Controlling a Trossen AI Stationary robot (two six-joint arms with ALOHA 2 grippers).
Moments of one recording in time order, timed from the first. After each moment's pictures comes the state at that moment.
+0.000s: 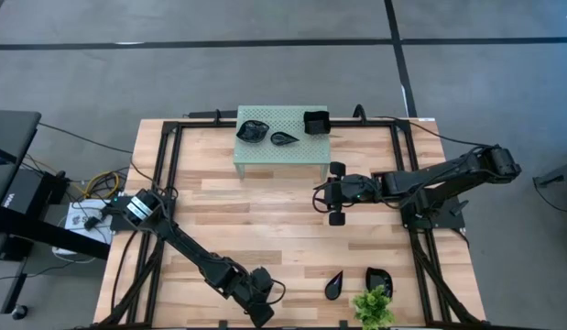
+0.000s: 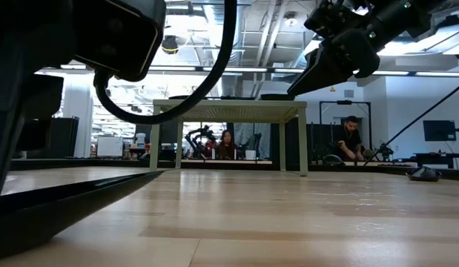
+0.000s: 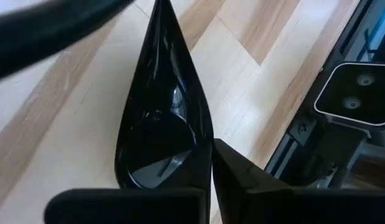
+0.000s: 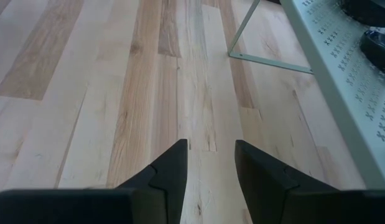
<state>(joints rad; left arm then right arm) -0.70 2.03 1.26 -0.25 -0.03 -1.30 0.10 1.22 0.66 -0.04 0.29 -0.16</state>
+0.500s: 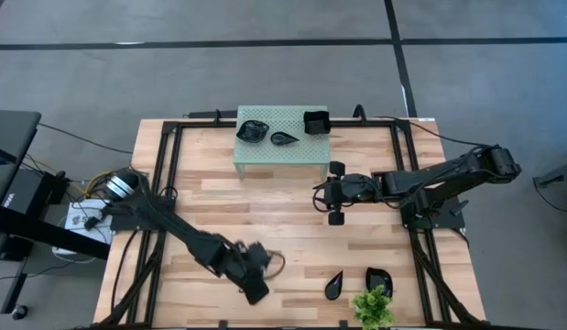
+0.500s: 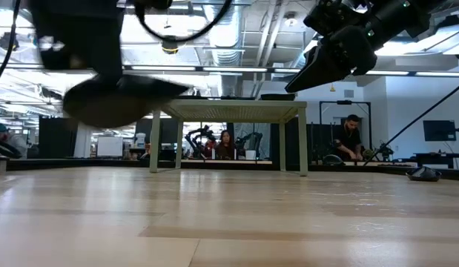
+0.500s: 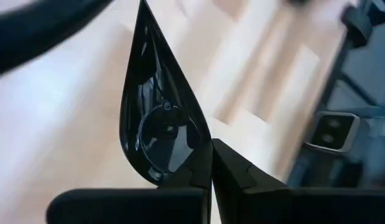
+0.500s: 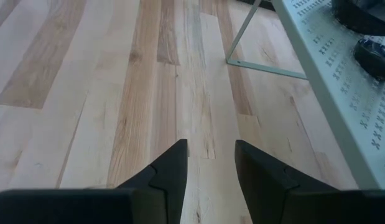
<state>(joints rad) -0.61 1.78 1.26 -0.53 -0.19 -1.07 0.10 1.22 0.66 -0.01 0.29 -0.16</state>
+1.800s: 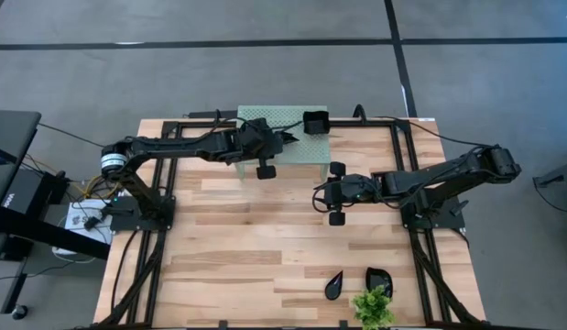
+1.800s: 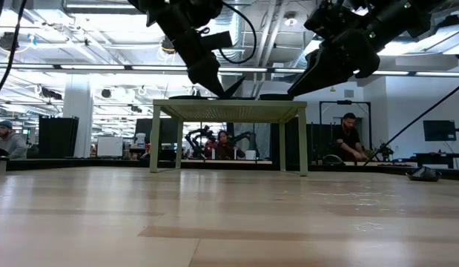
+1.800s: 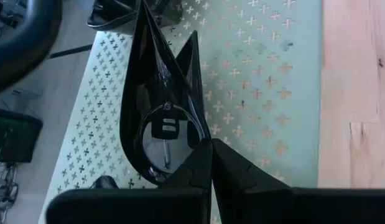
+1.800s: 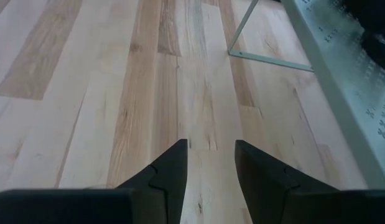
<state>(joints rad) 0.24 1.64 1.26 -0.38 -0.34 0.45 0.10 1.22 0.66 -0.04 0.29 -0.15</state>
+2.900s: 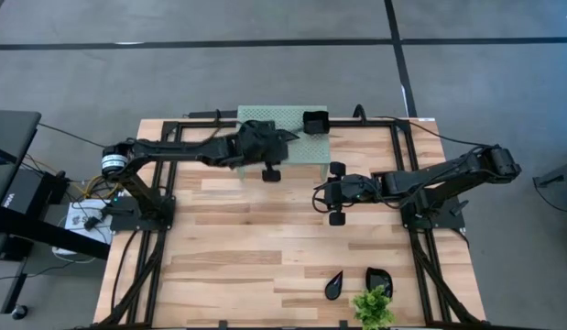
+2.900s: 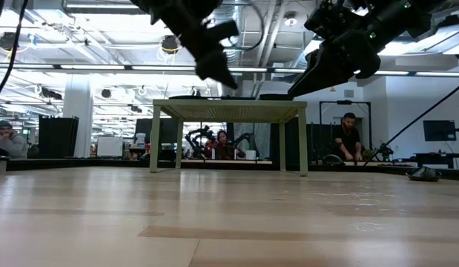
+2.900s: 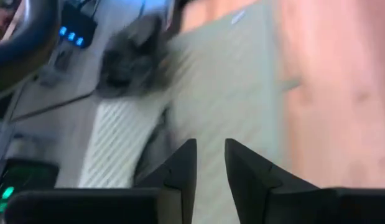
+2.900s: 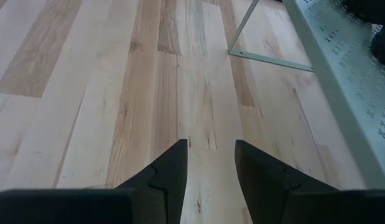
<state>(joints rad) 0.18 1.64 1.26 -0.24 -0.34 0.57 0.10 1.22 0.66 -0.05 0.29 -0.16</state>
